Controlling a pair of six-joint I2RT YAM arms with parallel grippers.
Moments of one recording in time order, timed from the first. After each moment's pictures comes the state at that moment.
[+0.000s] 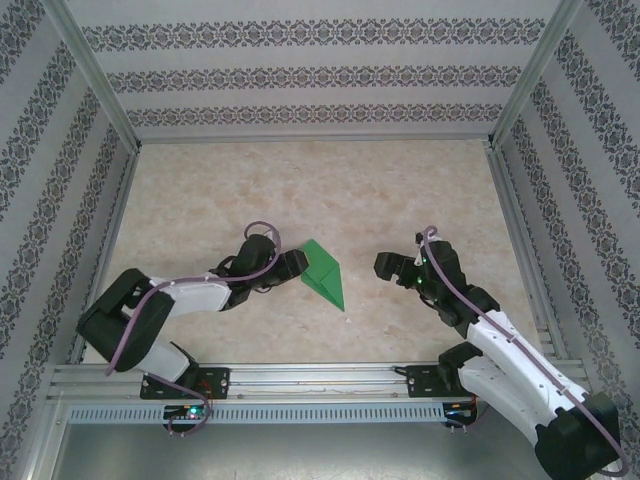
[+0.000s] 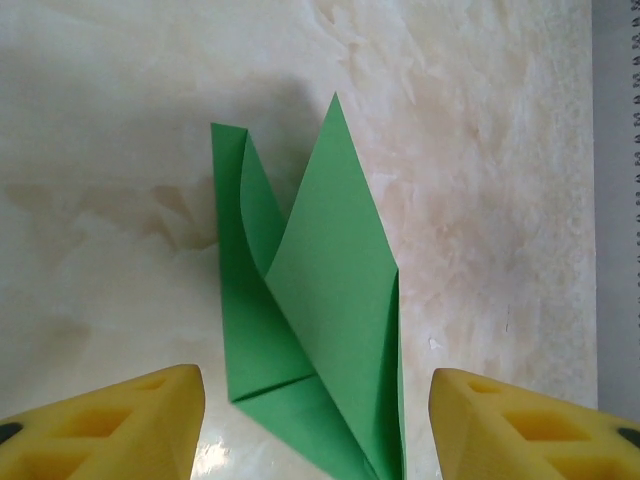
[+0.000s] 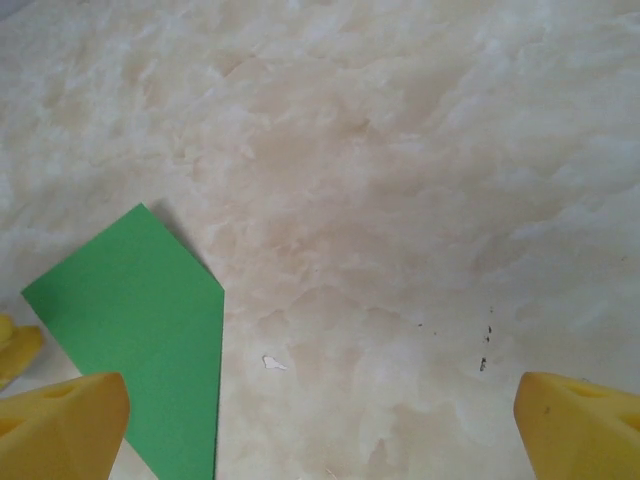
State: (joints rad) left arm -0.60 1.52 0.54 0.32 0.18 -1.01; right arm 0.41 0.77 0.45 -0.35 -0.05 0.61
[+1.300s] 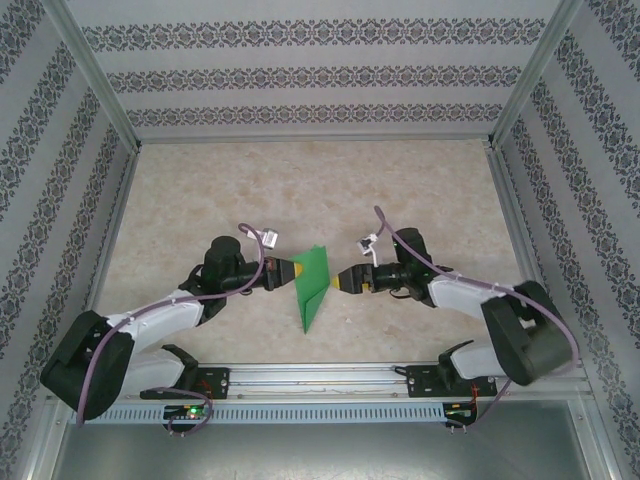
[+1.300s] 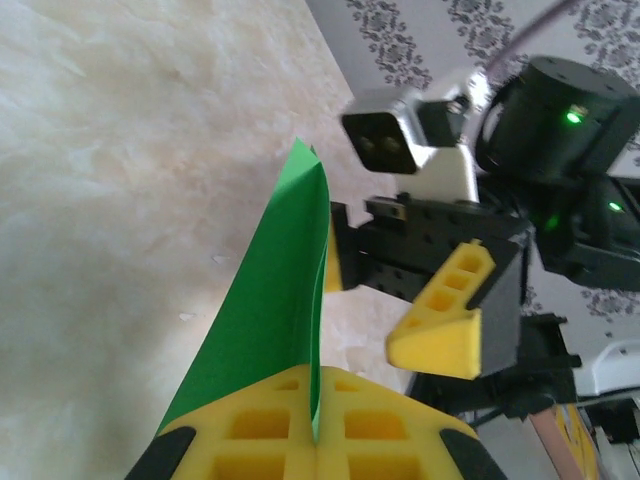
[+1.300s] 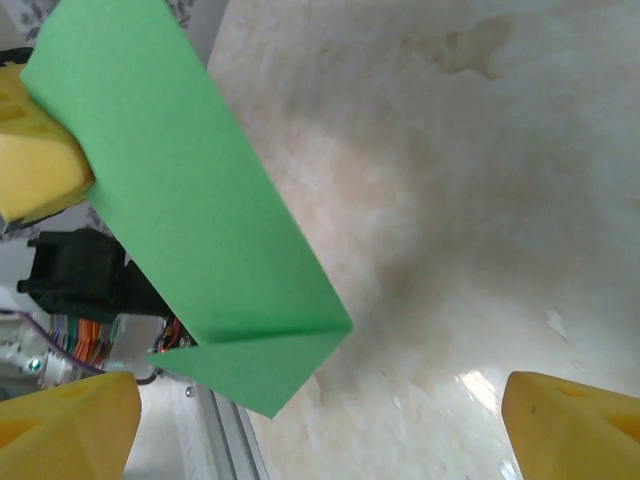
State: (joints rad) left arm -0.49 1.19 0.40 0.44 0.67 -0.70; right arm 0.42 1.41 0.46 0.23 -0.94 0.49
